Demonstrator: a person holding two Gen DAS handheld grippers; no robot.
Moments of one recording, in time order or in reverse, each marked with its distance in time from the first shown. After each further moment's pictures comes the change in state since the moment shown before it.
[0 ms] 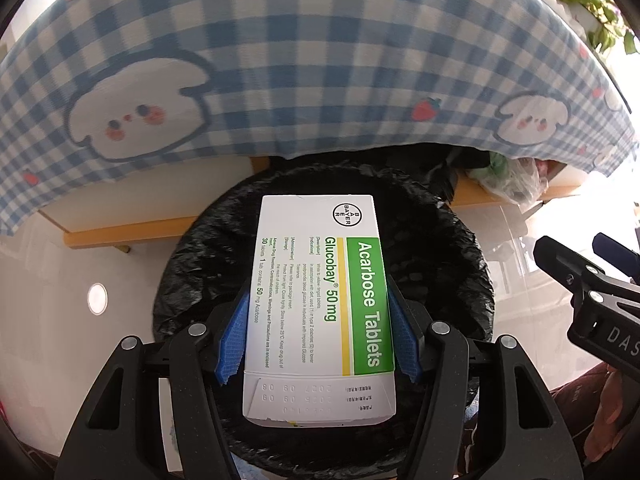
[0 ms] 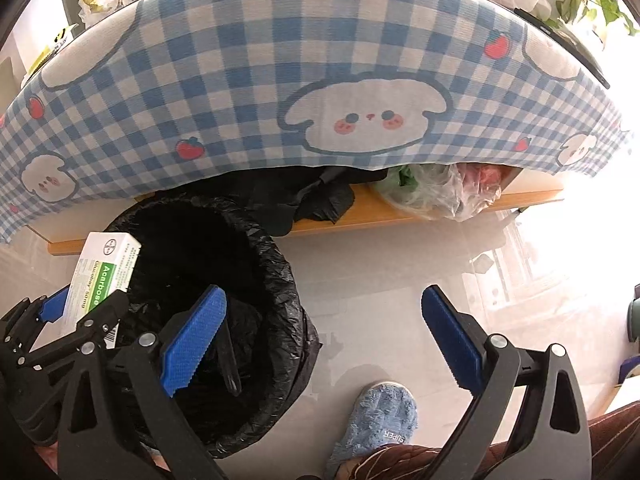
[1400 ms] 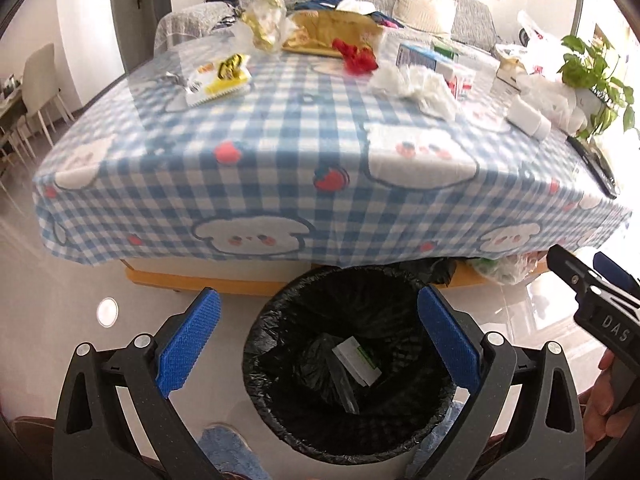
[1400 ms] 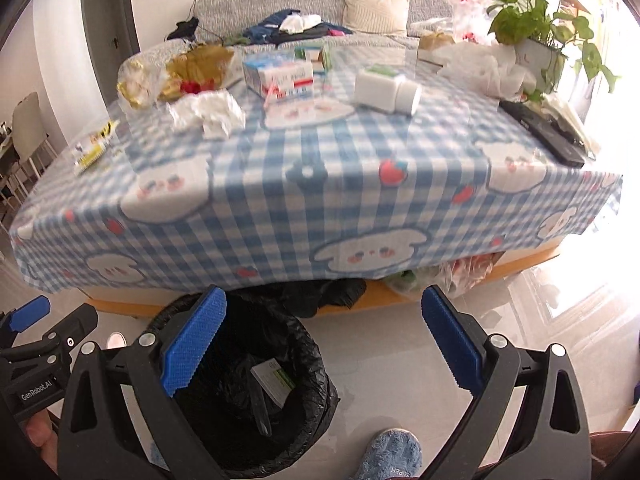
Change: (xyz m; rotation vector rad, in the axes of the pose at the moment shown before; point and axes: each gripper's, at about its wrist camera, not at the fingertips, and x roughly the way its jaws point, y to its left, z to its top) left arm -0.133 0.037 0.043 -0.106 -0.199 0.077; right arm -0.106 0.000 0.053 0.019 -0.242 0.080
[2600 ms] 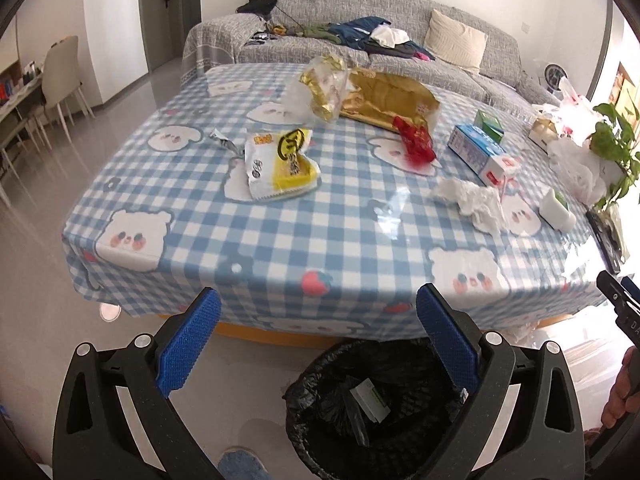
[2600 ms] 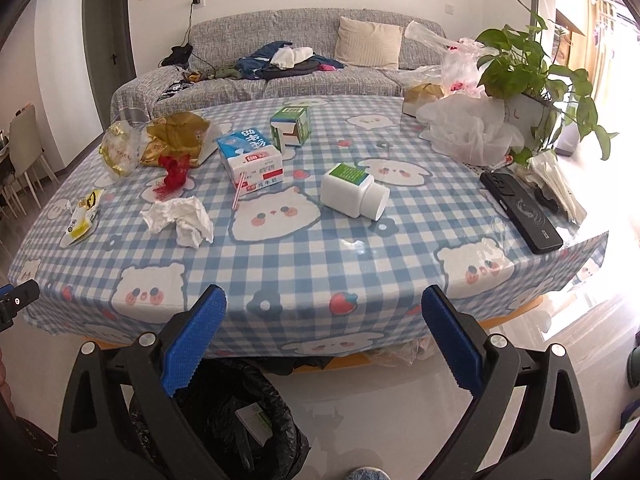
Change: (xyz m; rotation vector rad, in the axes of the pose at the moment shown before) left arm -0.021 0.061 0.094 -0.091 -0.045 0.036; right arm -0.011 -0.030 0.088 -0.019 -0.083 -0.038
